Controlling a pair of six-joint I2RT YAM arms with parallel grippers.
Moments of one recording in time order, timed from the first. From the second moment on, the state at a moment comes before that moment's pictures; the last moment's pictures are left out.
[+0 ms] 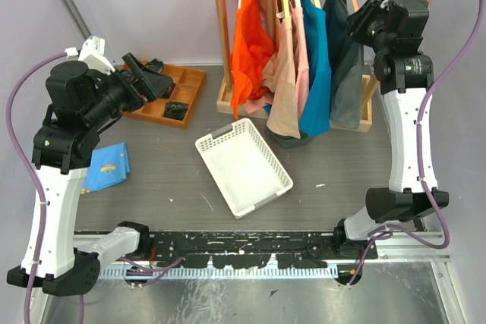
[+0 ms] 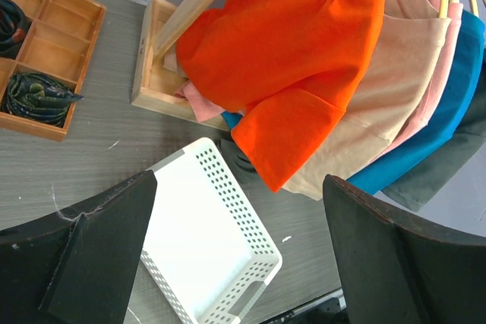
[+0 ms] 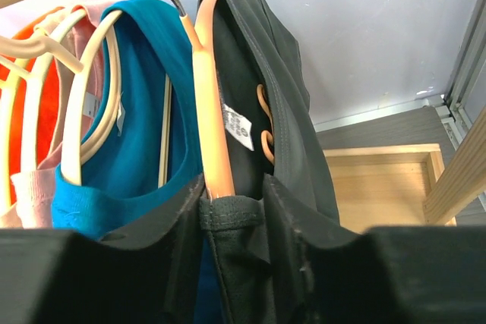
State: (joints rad) left arm -0.22 1.08 1.63 -0.79 0.18 -0.63; right arm 0.02 1.54 2.04 -0.62 0.03 0.36
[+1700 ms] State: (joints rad) left arm -0.25 1.21 1.80 -0.74 0.25 -0.66; right arm 0.02 1.36 1.91 -0.49 0.01 0.33
